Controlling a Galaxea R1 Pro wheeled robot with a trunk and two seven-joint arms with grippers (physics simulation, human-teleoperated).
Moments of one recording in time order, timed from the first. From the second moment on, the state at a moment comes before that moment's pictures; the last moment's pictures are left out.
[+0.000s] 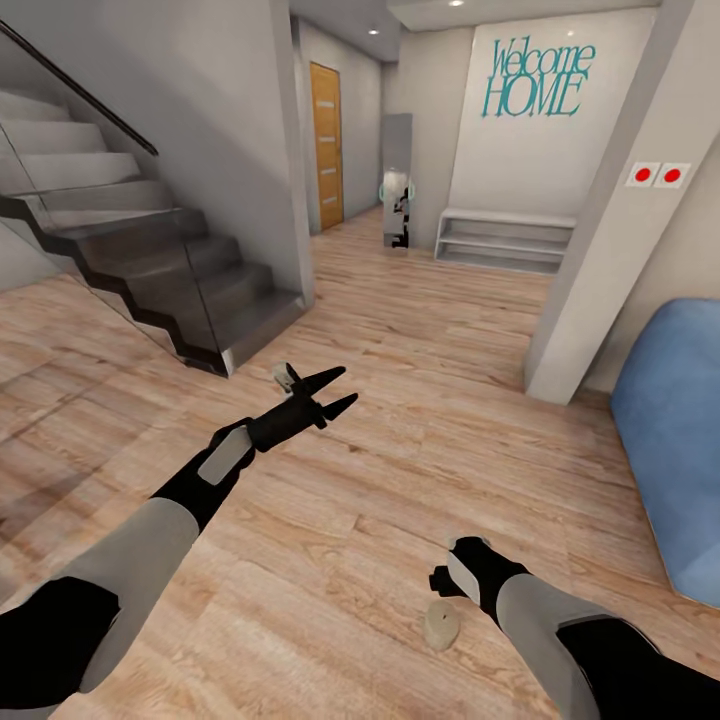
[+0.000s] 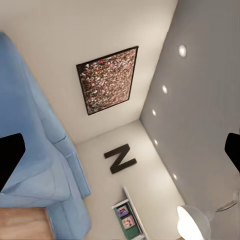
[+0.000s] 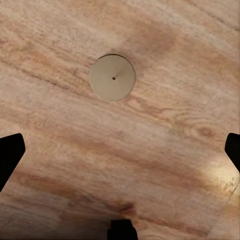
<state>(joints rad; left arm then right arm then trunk) -1.01 0.04 -0.36 -0.61 1.23 0.74 -0.98 -0.88 0.09 0.12 -0.09 -0.12 0.50 -0.21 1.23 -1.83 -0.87</state>
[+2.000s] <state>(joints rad) -1.00 -0.02 -0.36 -0.50 1.23 0.64 -0.98 -0.88 0.10 0.13 -0.13 -0.11 0.49 -0.20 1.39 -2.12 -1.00</state>
